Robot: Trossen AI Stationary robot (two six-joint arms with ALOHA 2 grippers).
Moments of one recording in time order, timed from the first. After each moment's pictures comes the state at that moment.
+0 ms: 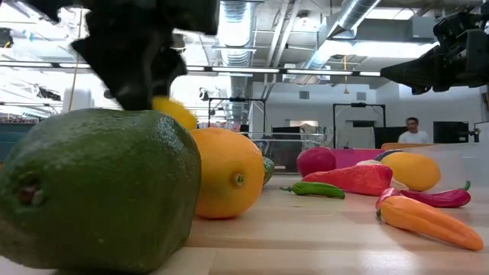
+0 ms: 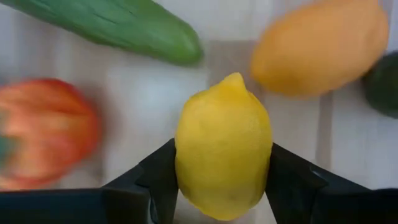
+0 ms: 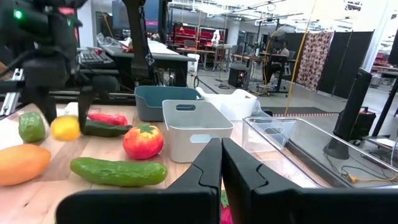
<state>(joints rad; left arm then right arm) -0.42 1.85 1.38 -0.85 -0.20 -0.46 0.07 0.02 0.02 0.04 0.32 -0.12</state>
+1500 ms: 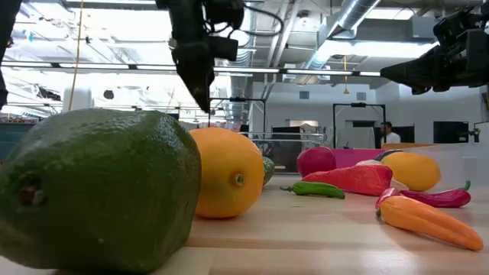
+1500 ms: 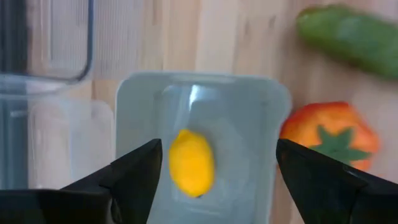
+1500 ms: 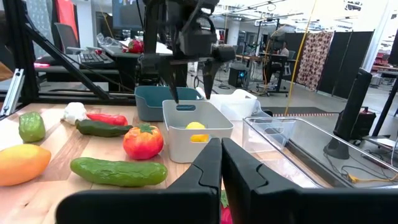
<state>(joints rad) 0.21 1.71 1.46 -1.00 -0.10 0.13 0.07 0.02 0.02 0.04 0.32 -0.12</state>
